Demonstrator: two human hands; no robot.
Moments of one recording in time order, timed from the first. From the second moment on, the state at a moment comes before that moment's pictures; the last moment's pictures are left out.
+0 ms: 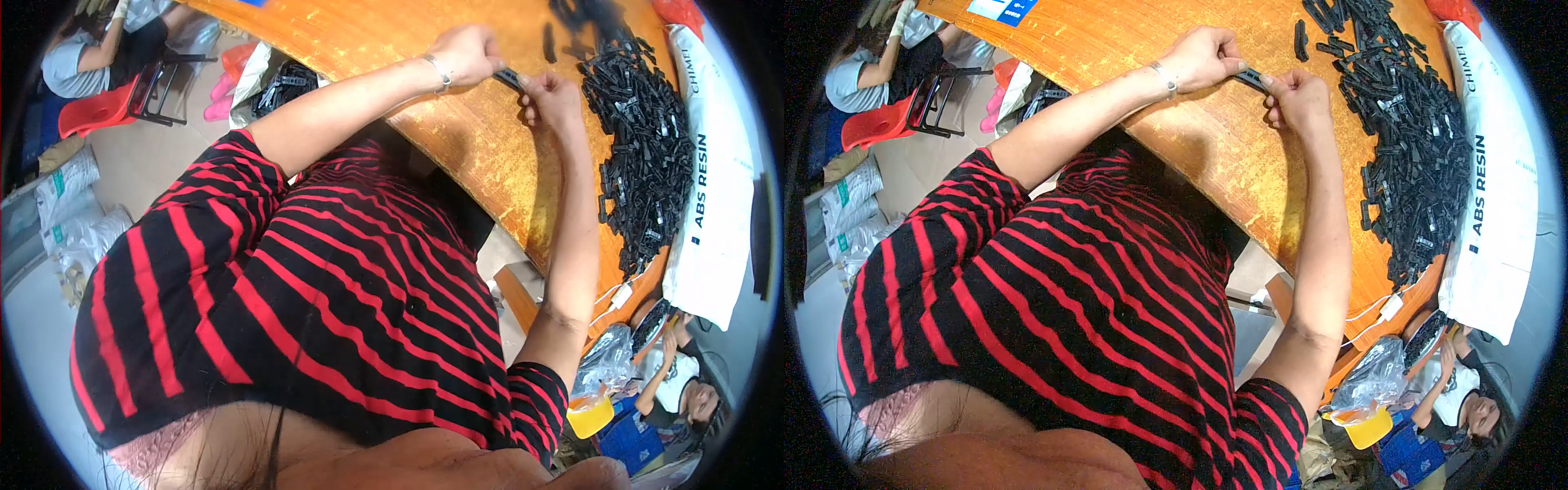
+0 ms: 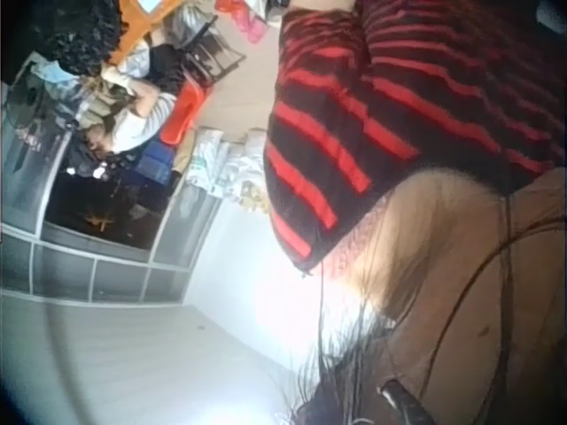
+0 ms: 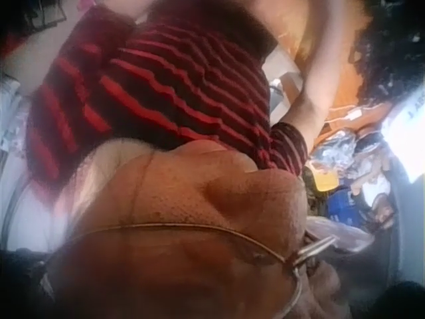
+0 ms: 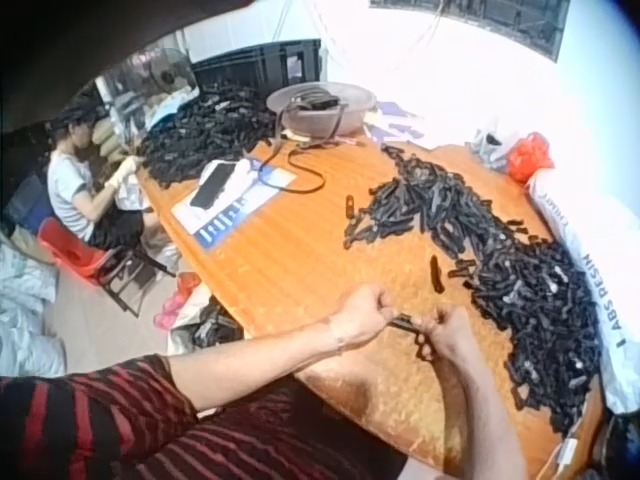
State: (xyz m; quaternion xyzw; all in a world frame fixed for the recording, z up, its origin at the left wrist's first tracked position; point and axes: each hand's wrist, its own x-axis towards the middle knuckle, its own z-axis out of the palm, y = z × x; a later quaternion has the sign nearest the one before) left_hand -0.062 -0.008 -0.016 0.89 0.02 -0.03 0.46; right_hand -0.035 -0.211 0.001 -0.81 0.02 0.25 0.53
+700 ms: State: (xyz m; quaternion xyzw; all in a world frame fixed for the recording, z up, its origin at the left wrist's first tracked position) left_hand -0.081 0.018 -0.009 0.83 -0.11 -0.20 0.52; right_hand -0.094 -0.189 0.013 -0.76 0.01 0.17 0.63
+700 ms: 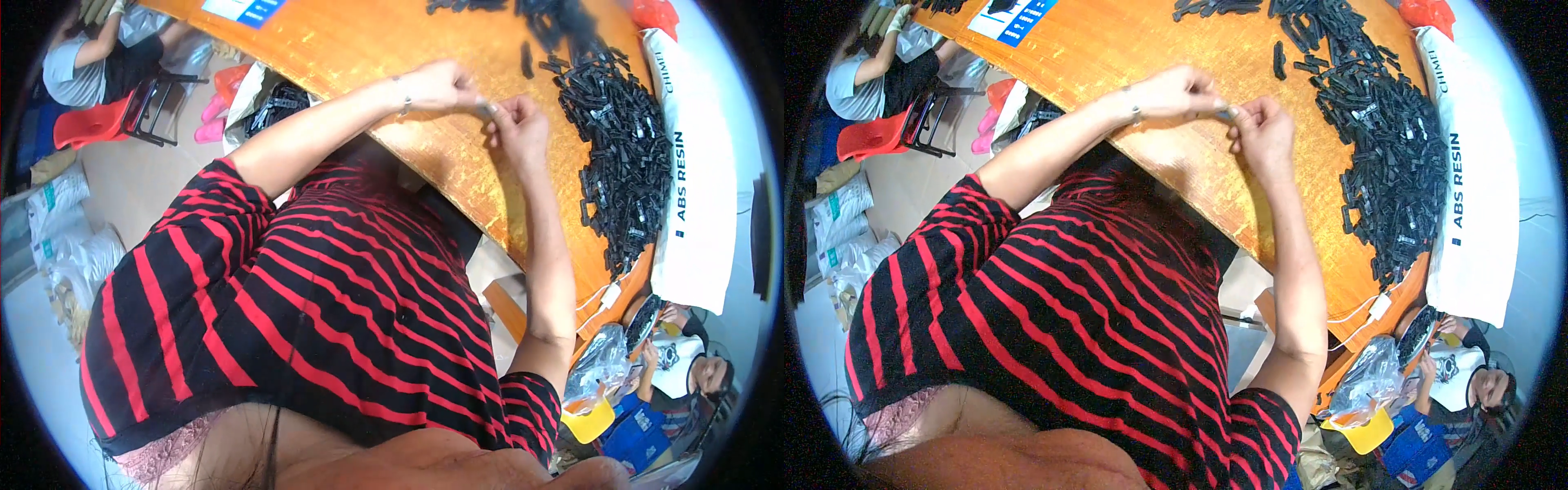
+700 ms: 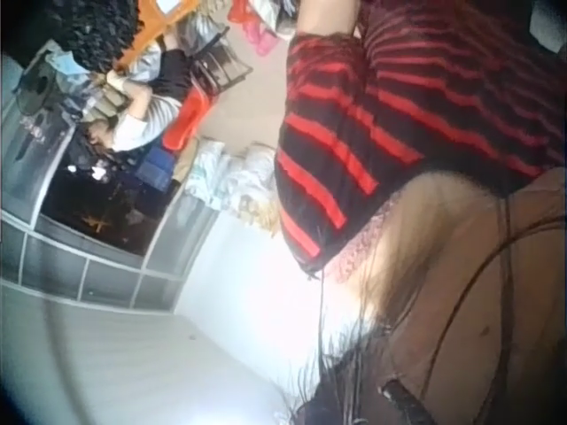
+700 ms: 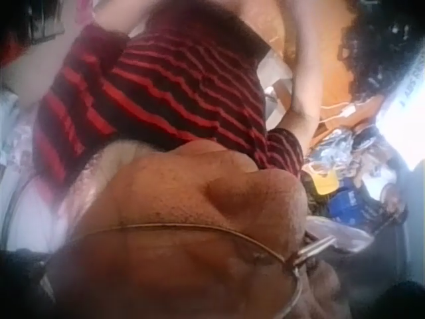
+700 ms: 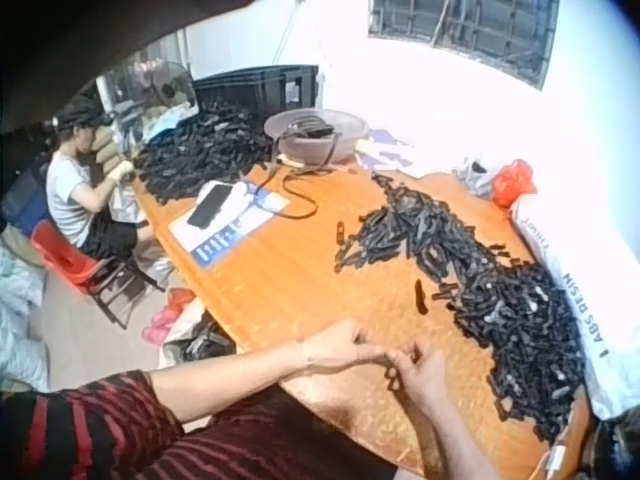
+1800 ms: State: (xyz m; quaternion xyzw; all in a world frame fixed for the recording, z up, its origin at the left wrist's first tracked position) left_hand 0.033 -0.030 -0.002 0.90 -0.35 0.18 0.21; right_hand -0.031 -0.239 0.002 -0.95 -0.24 -0.14 0.14
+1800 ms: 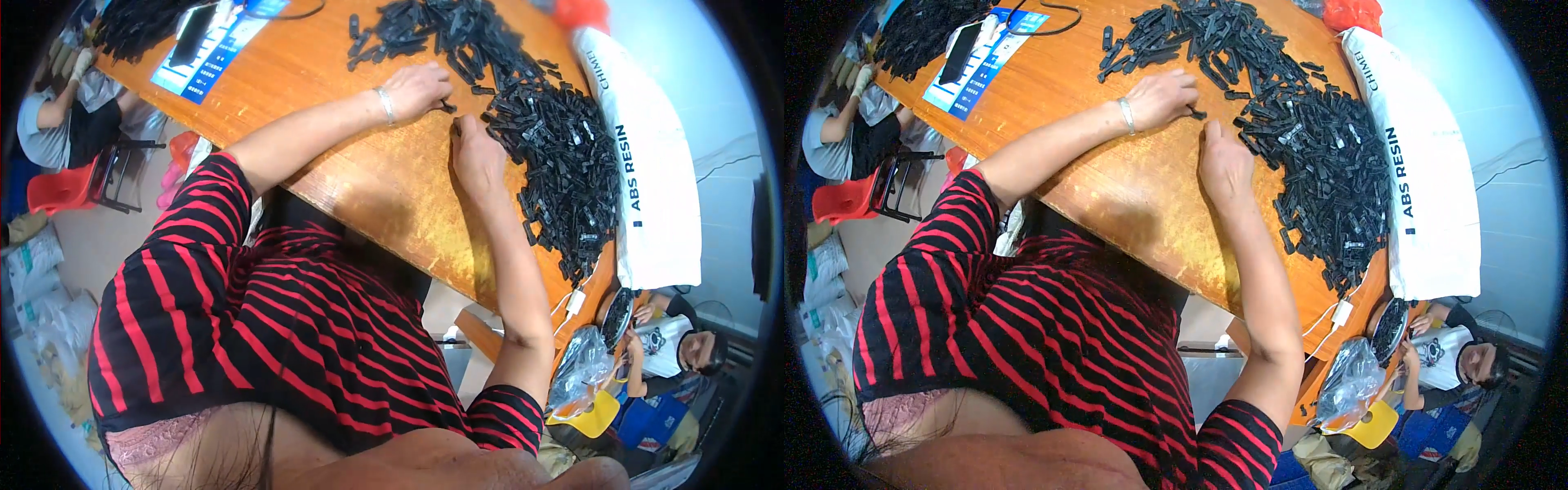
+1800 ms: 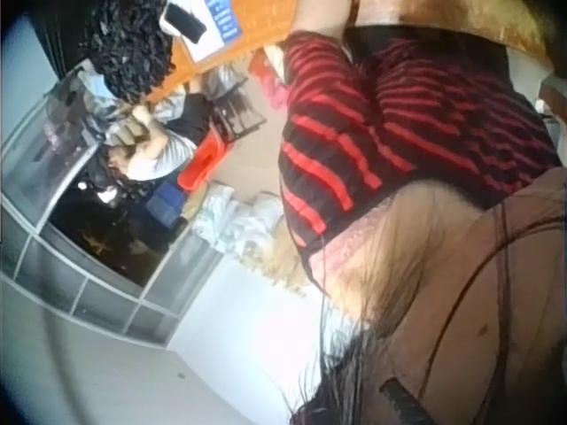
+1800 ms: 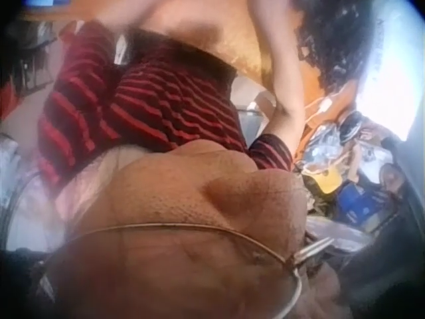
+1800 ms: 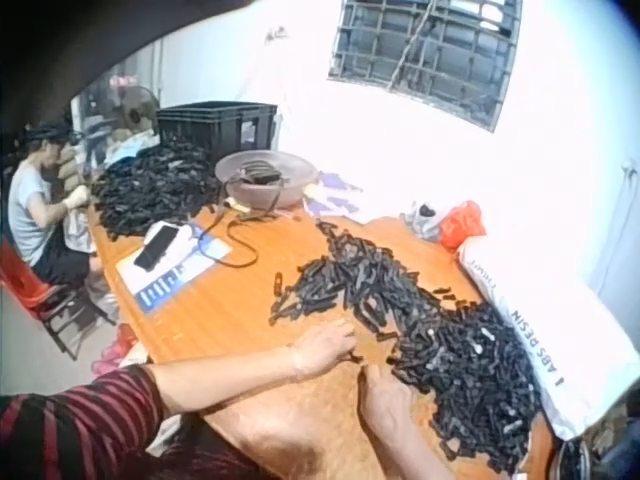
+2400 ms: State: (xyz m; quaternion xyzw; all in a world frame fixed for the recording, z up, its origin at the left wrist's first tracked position) left_hand -0.063 -0.010 0.005 0.52 0.12 -0.08 0.84; right_hand -0.073 -0.177 0.019 -0.84 -0.13 0.00 0.52
